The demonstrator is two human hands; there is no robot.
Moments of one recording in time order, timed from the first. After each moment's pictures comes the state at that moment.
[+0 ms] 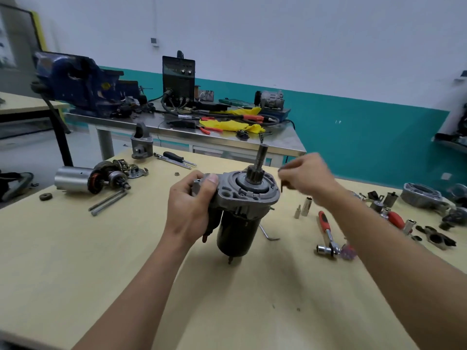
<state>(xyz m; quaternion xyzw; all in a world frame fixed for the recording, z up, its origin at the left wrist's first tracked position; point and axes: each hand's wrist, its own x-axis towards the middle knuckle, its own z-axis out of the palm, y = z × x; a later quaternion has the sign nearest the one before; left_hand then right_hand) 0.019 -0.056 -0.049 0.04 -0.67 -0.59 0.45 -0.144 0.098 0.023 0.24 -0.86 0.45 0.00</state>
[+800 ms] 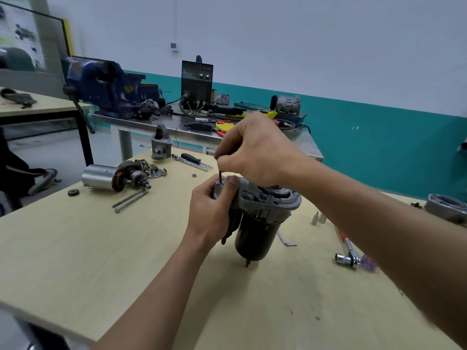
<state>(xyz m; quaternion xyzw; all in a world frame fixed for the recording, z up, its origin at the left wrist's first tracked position) 0.023 -0.053 -0.048 0.02 -0.65 -0.60 0.46 -0.026 0.031 0.086 0.55 -0.77 0.32 0.04</state>
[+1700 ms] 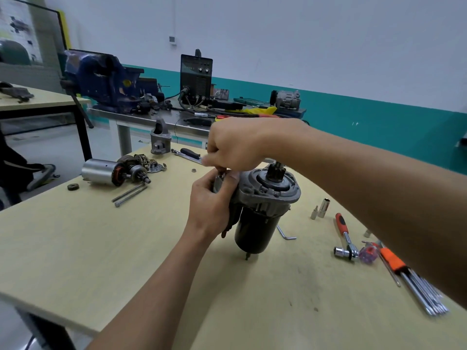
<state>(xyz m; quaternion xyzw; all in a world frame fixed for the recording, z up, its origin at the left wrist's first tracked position) 0.017 -0.056 -0.053 0.04 -0.64 -0.61 0.47 -0.020 0.001 0.109 0.61 -0.79 -0.09 0.05</state>
